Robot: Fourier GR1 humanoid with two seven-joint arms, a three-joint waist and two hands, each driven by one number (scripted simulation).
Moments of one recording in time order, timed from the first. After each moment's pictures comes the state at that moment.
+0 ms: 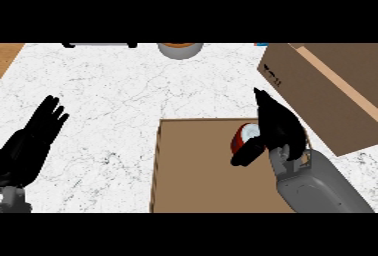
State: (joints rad) left arm -0.02 0.39 0.05 -1.63 0.37 0.05 0.22; right arm -0.51 -0.31 0.48 -1.67 0.47 0.12 1.25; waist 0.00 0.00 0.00
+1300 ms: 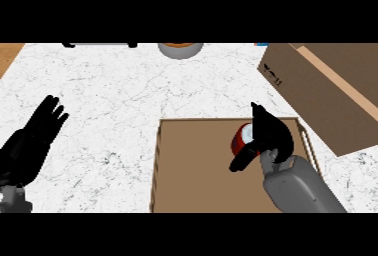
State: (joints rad) left arm -0.02 0.36 0.08 -1.62 0.35 0.02 0.23; right arm -0.41 -0.18 0.41 -1.54 0.60 0.19 1.18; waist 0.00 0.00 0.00
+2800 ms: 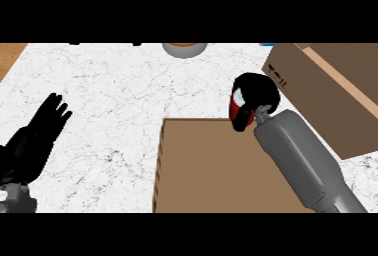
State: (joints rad) left arm -0.04 0.31 0.11 -1.63 0.29 -0.02 0.25; right arm -0.73 -0.19 0.33 -1.08 0.80 0.26 0.64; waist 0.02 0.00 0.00
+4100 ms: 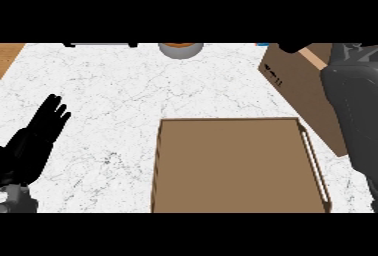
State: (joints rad) left arm -0.04 0.28 0.14 -1.64 0.27 -0.03 0.27; right arm -0.99 -0.36 0.07 -1.41 0.98 0.30 0.82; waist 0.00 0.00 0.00
